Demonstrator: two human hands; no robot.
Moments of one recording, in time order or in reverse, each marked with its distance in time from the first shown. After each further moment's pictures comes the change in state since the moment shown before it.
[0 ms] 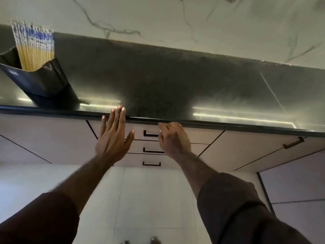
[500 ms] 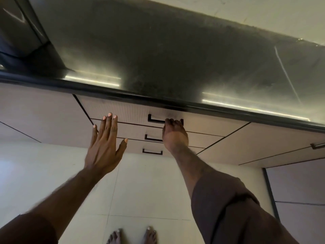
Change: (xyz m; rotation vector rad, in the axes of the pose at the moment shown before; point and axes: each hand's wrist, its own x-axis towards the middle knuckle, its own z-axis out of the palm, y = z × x) left_hand -0.040 -0.058 0.112 -0.056 -0.127 -0.107; right_hand 0.017 0.027 0.138 -0.071 -0.555 0.365
